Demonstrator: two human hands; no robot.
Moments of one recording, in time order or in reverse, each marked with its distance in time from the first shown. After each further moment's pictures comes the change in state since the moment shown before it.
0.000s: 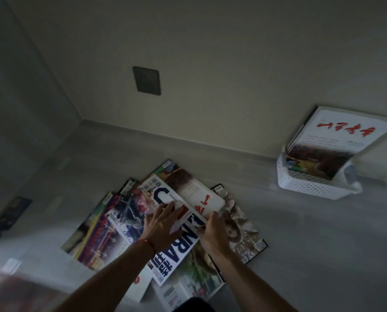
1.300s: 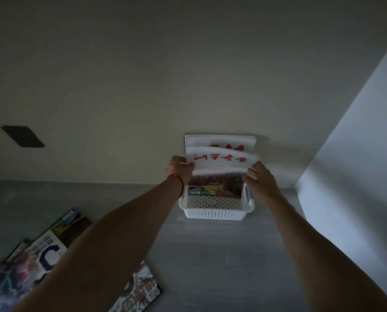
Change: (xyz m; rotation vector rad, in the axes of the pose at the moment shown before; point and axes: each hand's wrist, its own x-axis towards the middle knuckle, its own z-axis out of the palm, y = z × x) left_hand 0.263 0.429 -0.099 -0.917 0.366 -0.290; right_hand 0.149 0.222 -0.449 0.322 0.350 -0.141
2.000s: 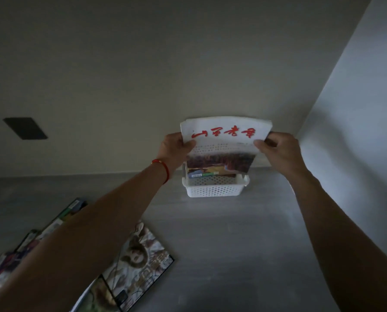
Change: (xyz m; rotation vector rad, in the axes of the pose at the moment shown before) left_hand -0.068 0.021 -0.083 -0.156 -0.307 0.336; right_hand -0.086 -0.066 -0.057 -0.161 0.313 -0.212
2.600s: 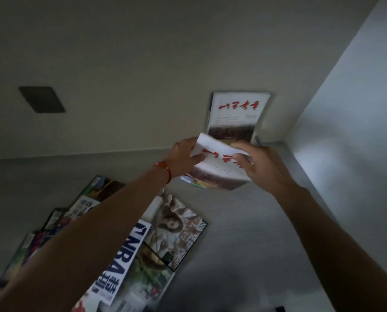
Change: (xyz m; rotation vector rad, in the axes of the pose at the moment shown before) left_hand -0.076 -0.066 -0.122 0.432 -0.336 0.325; right_hand -0.166 -0.134 0.094 -0.301 -0.192 -0.344
